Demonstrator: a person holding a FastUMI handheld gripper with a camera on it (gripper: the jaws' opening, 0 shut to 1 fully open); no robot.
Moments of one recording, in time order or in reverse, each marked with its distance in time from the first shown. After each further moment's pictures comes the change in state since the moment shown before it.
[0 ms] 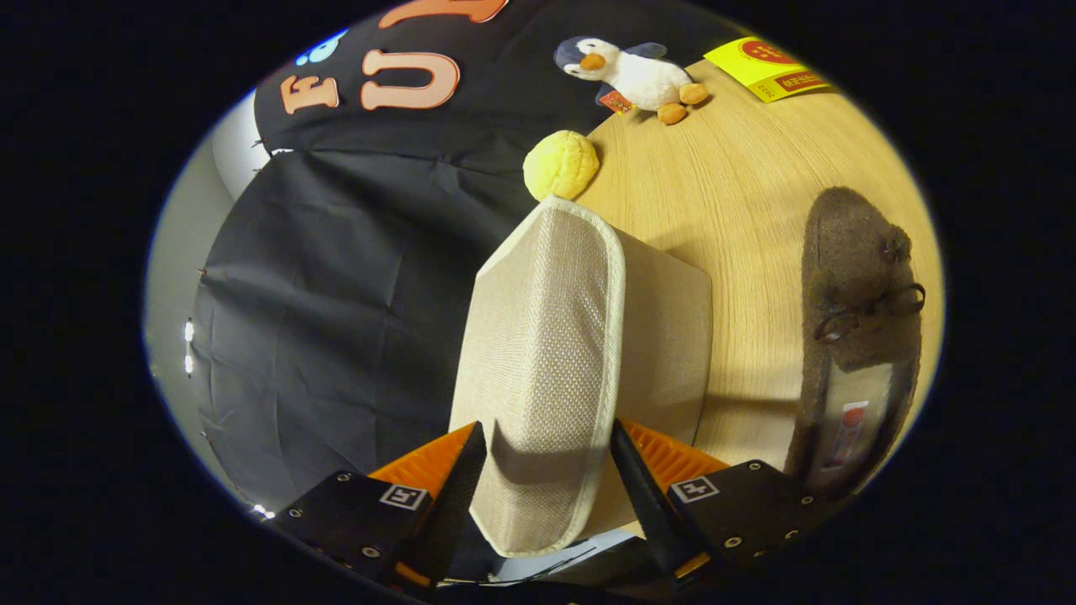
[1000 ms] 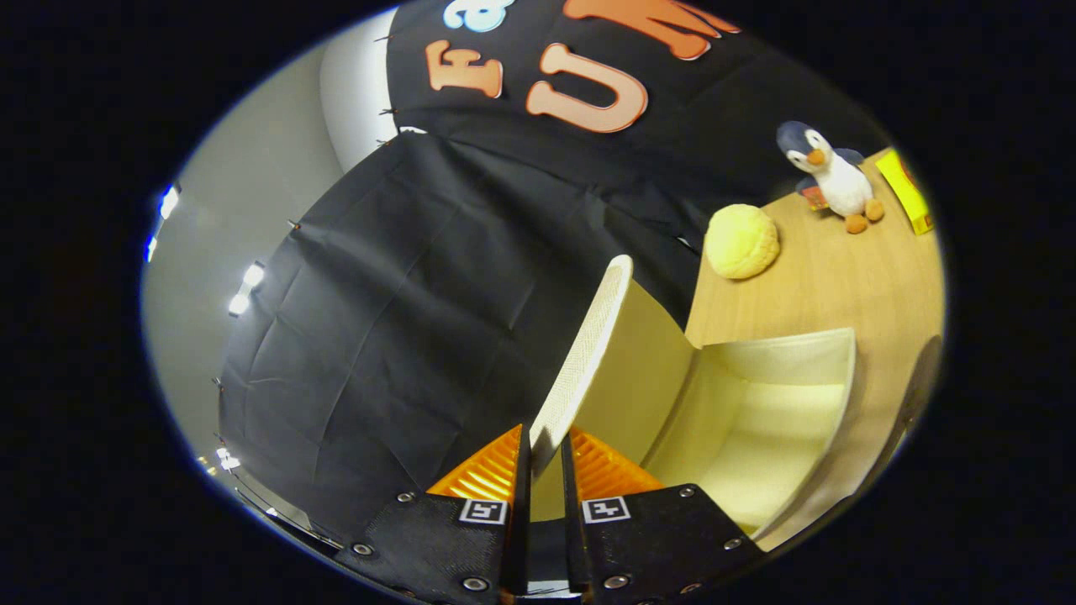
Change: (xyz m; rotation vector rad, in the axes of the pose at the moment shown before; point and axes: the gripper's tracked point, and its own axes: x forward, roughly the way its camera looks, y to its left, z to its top) arm 0.019 0.229 0.025 -0.294 -0.099 0.248
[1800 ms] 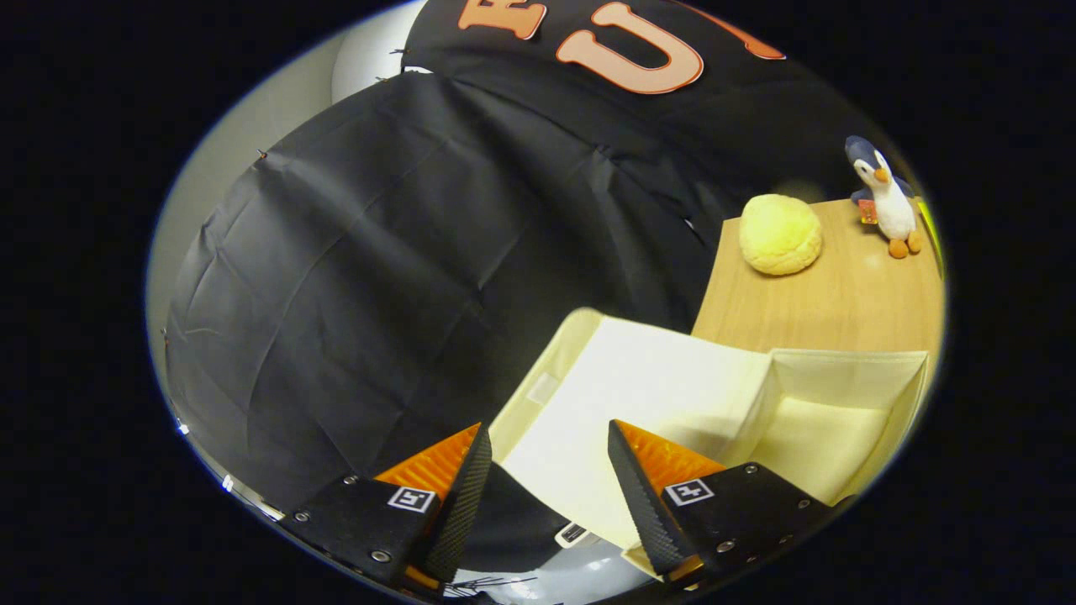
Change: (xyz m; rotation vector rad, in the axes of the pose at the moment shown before) arm 0.083 -0.028 -0.030 -0.135 0.079 -0.185
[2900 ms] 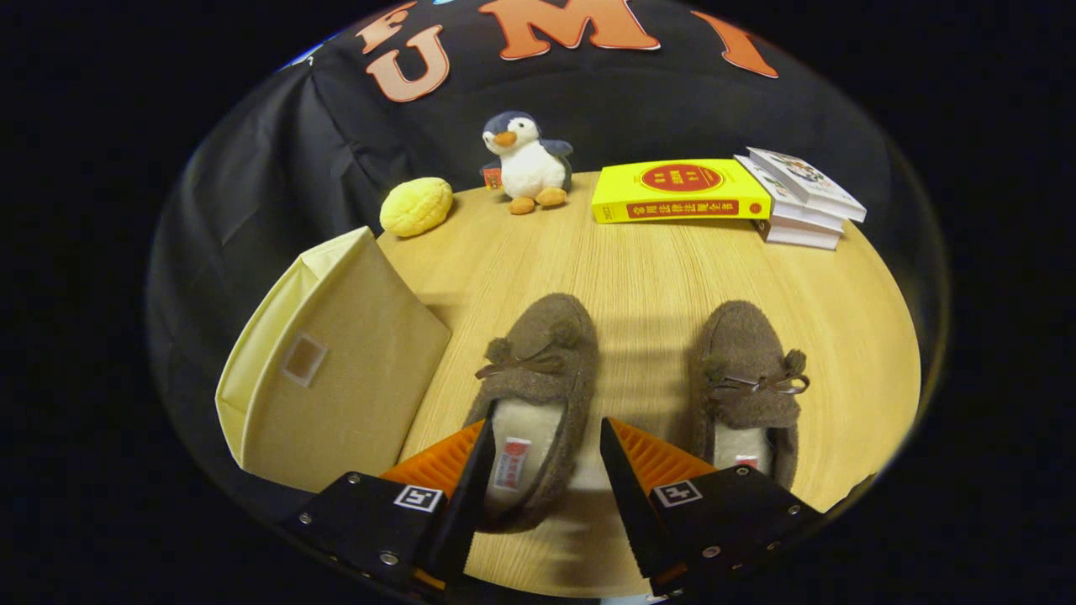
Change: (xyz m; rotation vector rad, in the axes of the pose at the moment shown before) arm -0.240 -0.374 -0.112 -0.029 -0.009 -0.787
